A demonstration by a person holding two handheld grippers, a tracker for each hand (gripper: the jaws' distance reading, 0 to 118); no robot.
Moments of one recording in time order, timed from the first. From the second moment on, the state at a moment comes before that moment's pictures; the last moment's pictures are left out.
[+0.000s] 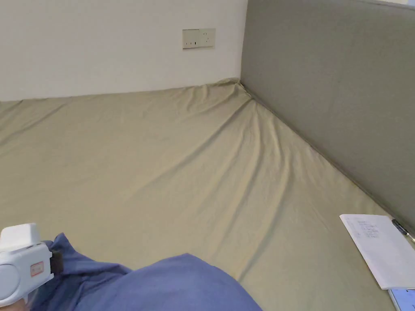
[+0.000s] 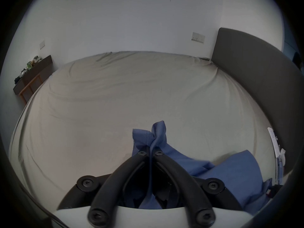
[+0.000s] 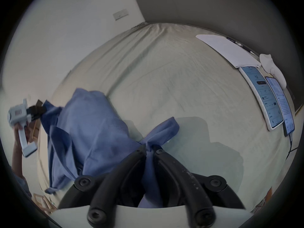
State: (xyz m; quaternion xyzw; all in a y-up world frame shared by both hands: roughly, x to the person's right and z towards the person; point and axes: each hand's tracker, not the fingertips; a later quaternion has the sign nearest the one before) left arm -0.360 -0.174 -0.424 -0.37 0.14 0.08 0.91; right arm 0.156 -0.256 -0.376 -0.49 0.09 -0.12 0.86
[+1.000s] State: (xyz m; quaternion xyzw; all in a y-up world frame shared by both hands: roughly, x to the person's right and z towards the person) left arm -0.392 0.014 -0.082 -0.13 0.25 0.19 0.94; right arm 0.185 -0.030 -0.312 -0.09 0.23 -0.14 0.96
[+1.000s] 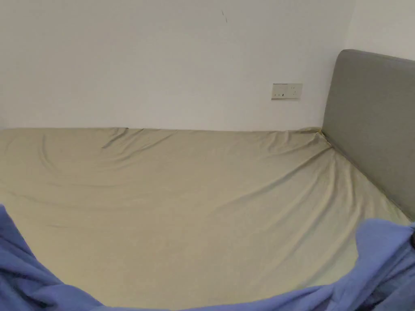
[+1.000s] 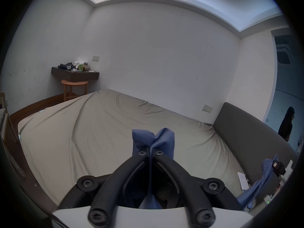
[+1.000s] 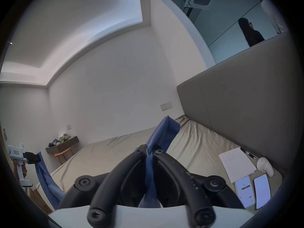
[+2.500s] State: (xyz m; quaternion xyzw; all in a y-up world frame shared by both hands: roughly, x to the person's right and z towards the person) left arm -0.390 -0.213 -0.049 -0.42 0.31 0.25 0.82; right arm 0.228 -0.226 -0.301 -0.44 0.11 -0.02 0.89
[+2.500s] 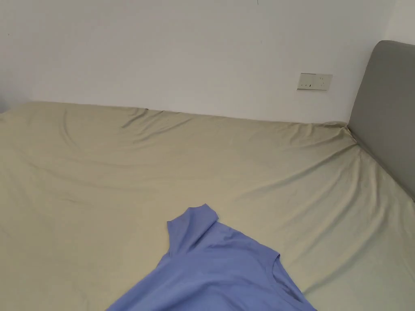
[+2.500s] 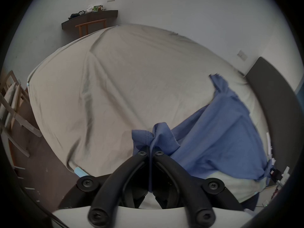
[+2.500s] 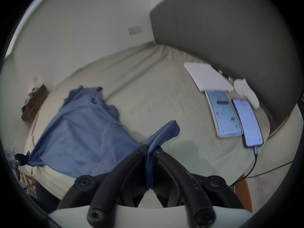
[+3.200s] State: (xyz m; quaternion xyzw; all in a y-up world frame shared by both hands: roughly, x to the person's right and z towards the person) left arm -0.294 -0.058 0.003 -0.01 0.38 0.01 0.92; right arm 0.137 -0.057 -0.261 -0.02 0.23 -0.01 0.97
